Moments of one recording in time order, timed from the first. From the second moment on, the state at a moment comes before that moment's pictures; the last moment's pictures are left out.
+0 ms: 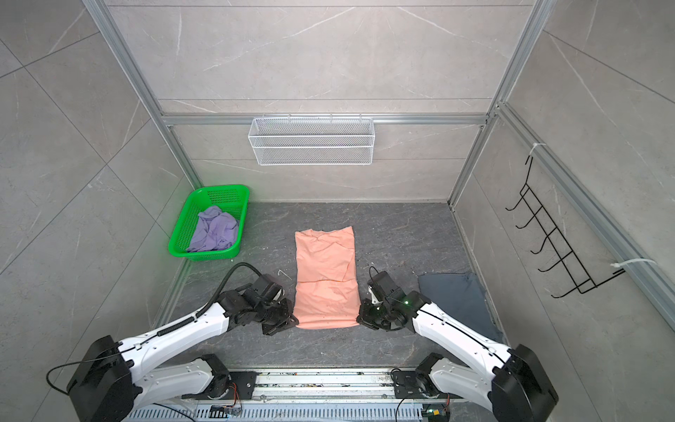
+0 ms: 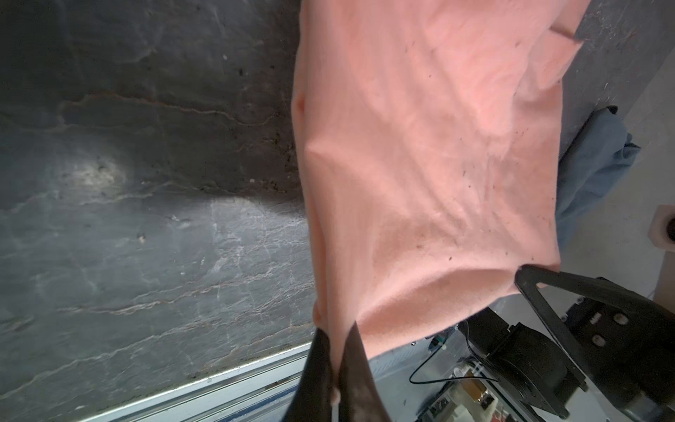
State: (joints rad) left arm -0.78 1.12 0.65 -0.62 0.32 -1.17; right arm 0.66 1.06 0.65 -0.66 -0.32 0.91
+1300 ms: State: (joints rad) left arm -0.33 2.06 1.72 -0.49 0.51 -0.84; right arm 0.41 1.93 1.56 -0.55 -0.20 0.83
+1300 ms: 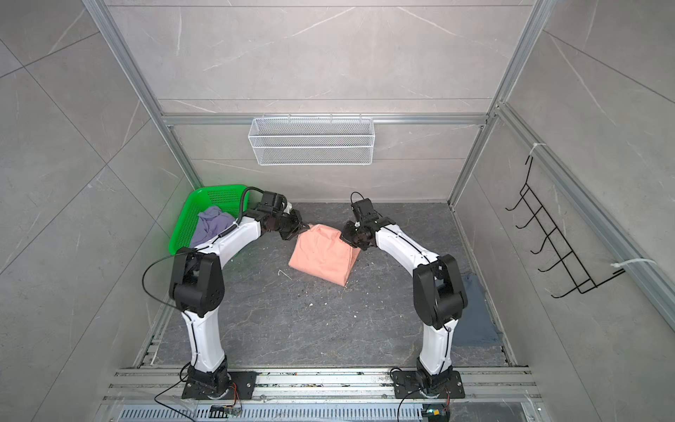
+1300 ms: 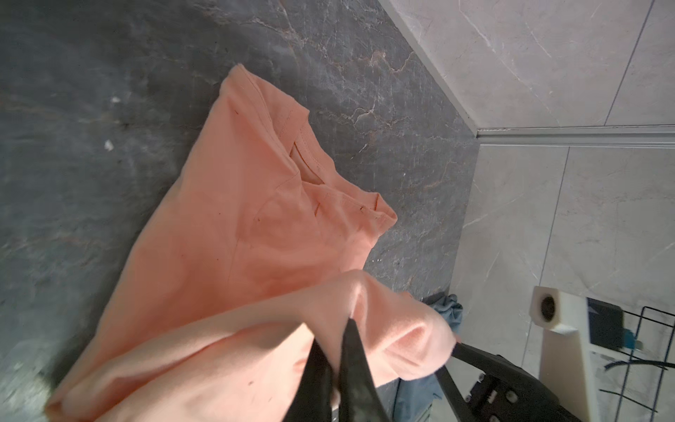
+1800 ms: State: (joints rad) left arm -0.30 2.41 2.09 -0.46 0.65 -0.85; right arm 0.31 2.07 1.57 -0.43 -0.21 0.97
